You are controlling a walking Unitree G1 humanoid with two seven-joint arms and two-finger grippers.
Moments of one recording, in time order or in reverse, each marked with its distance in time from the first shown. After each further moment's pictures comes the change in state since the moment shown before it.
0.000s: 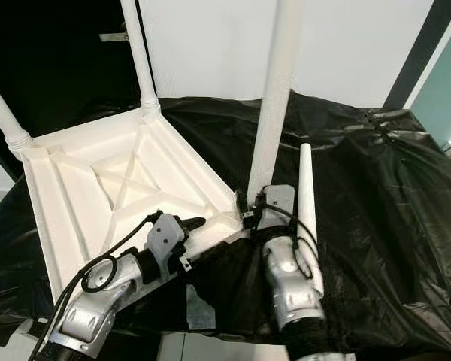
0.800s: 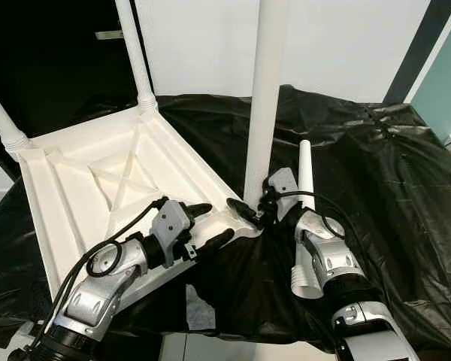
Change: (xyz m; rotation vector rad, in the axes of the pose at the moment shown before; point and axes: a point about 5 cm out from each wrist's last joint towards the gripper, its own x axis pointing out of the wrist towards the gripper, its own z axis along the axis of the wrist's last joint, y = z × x) left arm 0.014 0.003 0.016 0.055 -0.045 -0.049; right arm 0.023 -0.041 0.009 -0.188 0.067 0.631
